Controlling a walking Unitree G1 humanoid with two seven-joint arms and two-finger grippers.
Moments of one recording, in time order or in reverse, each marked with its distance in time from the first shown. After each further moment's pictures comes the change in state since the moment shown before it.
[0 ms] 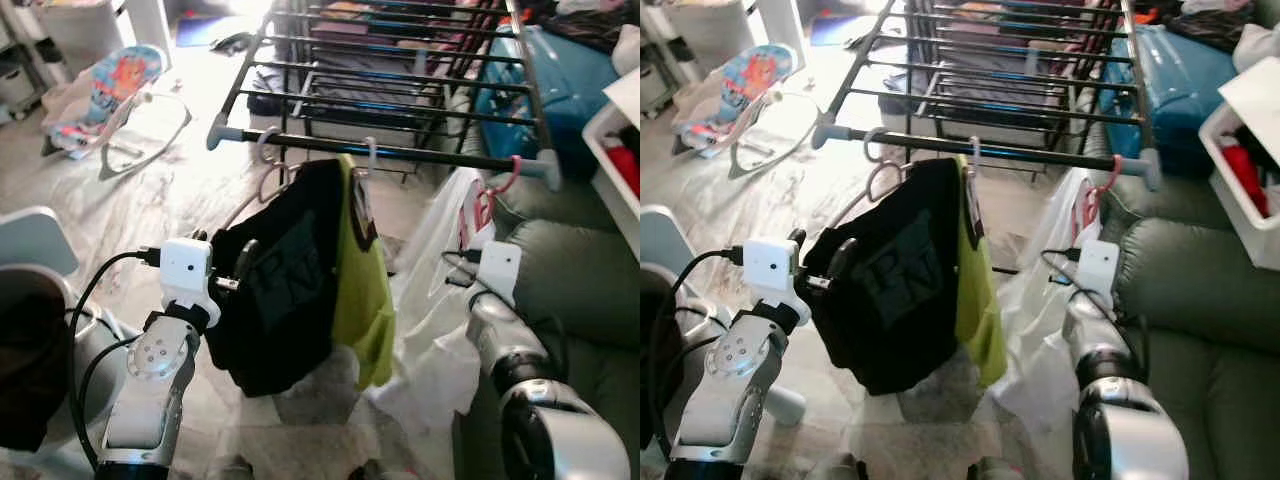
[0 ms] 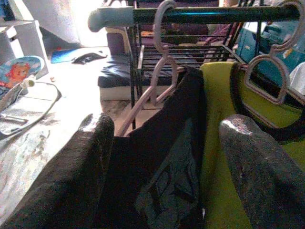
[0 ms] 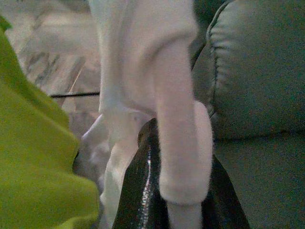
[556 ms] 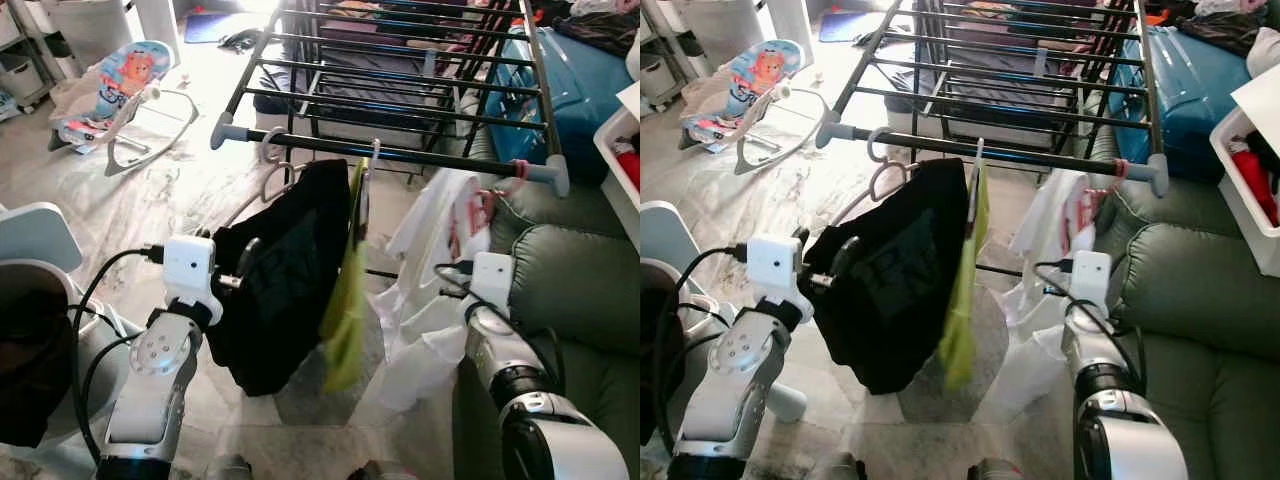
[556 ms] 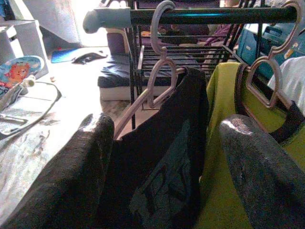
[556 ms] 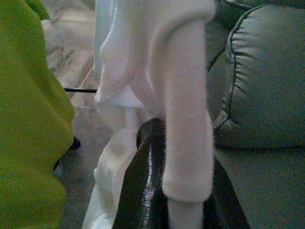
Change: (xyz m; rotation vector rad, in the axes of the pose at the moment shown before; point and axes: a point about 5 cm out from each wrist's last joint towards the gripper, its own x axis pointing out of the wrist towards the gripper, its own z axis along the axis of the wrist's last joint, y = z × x) left arm 0.004 -0.002 0.001 0.000 -0.002 -0.009; right arm -0.003 0.004 -0.015 -0.088 -0.039 0.066
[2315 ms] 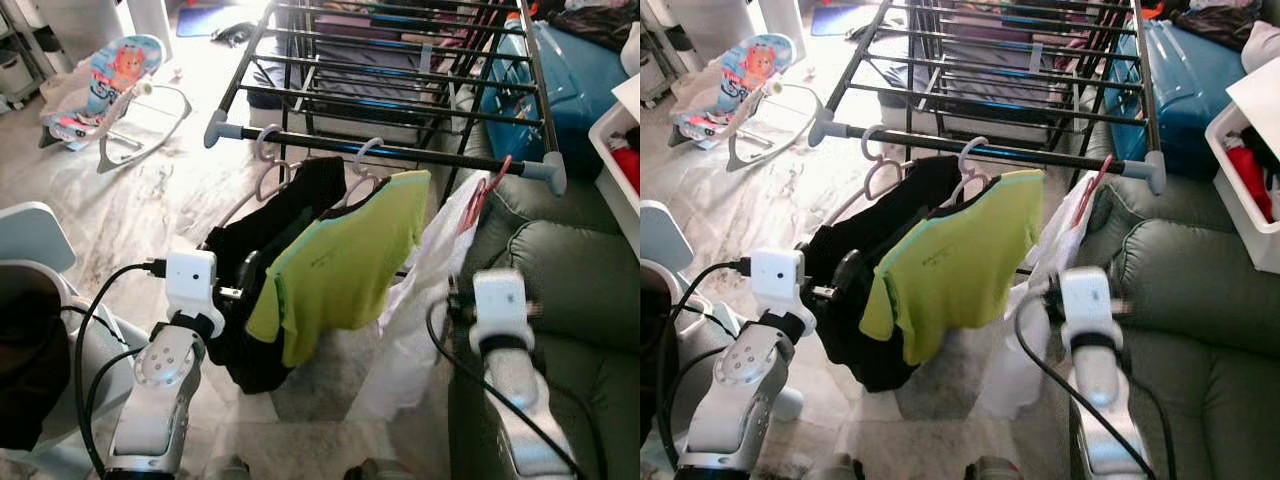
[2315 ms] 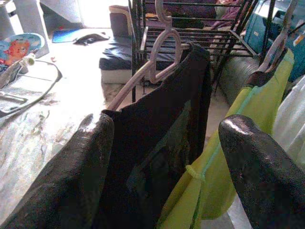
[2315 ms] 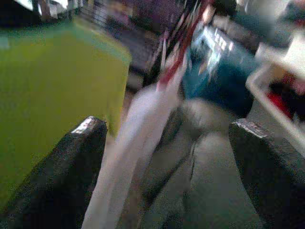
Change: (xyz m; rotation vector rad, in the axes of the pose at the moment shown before) left arm -0.008 -0.004 -0.015 -0.033 0.056 0.035; right arm -0.099 0.001 0.025 -0.266 -0.540 0.042
